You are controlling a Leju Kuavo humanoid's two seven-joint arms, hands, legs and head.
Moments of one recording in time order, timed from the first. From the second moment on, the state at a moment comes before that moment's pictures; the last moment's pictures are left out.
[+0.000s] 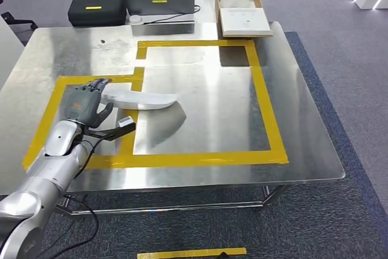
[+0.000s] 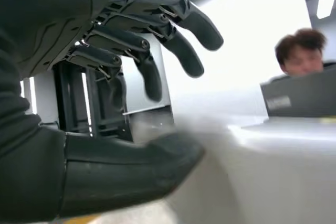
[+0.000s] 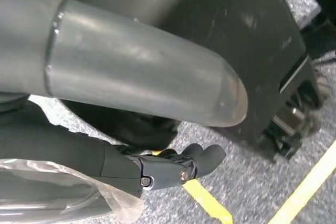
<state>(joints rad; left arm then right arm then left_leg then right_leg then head) -0.76 0.06 -0.18 -0.51 -1.48 0.67 -0.25 -0.10 0.24 -0.89 -0.20 1.38 0.09 -0.06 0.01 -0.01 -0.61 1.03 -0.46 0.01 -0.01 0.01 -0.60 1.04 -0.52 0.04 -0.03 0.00</state>
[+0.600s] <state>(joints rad) -0.63 0.01 -0.15 -0.66 -1.30 0.70 -0.34 -0.10 0.24 -0.89 -0.20 1.38 0.08 -0.05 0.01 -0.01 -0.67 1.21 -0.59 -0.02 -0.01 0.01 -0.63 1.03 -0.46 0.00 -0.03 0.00</state>
